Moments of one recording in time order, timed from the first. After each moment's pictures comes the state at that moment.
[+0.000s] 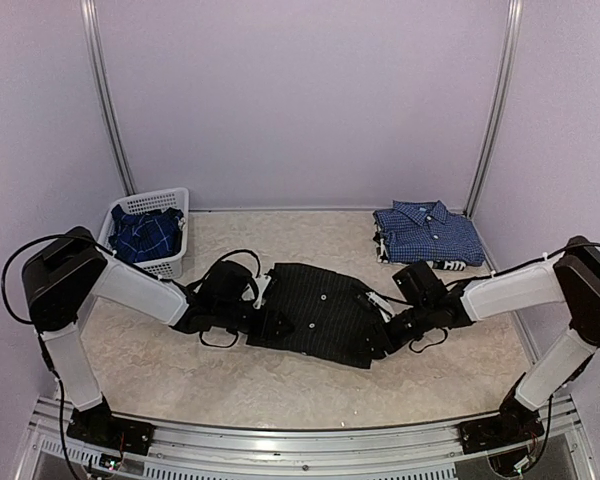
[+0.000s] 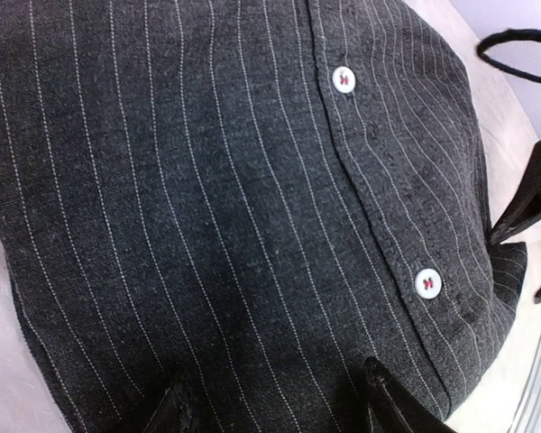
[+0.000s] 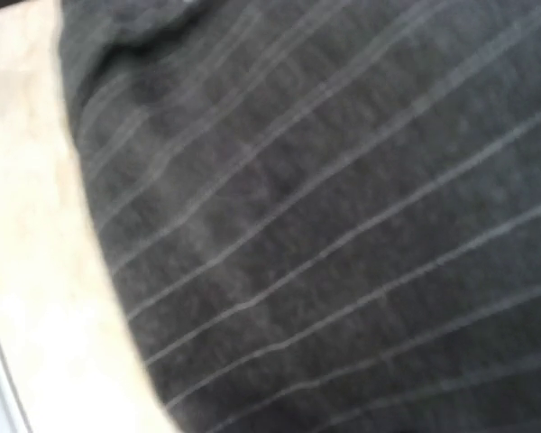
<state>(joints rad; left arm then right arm) -0.79 1.83 0.81 0.30 0.25 -0.39 0.69 1.61 0.67 -0.01 -0.60 0.22</state>
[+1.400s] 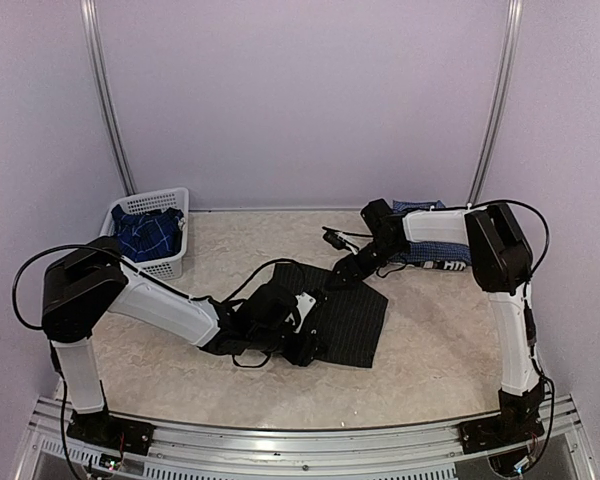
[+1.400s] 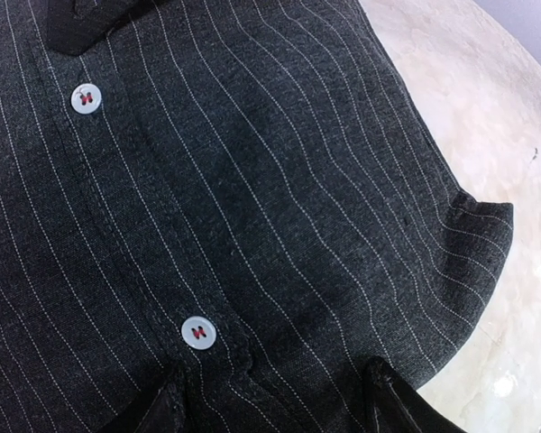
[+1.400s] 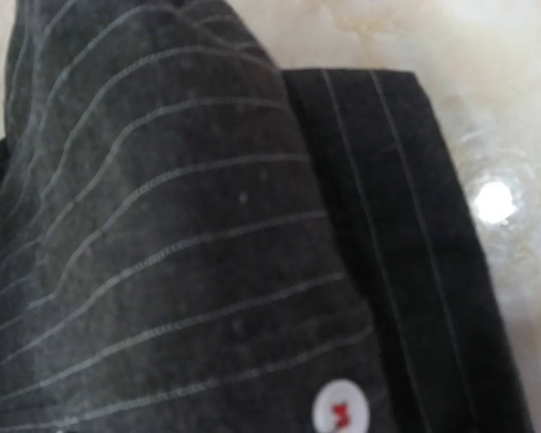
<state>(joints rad) -1.05 1.92 0.95 0.25 0.01 -0.28 0.46 2.28 1.71 -0.58 -0.70 -0.25</state>
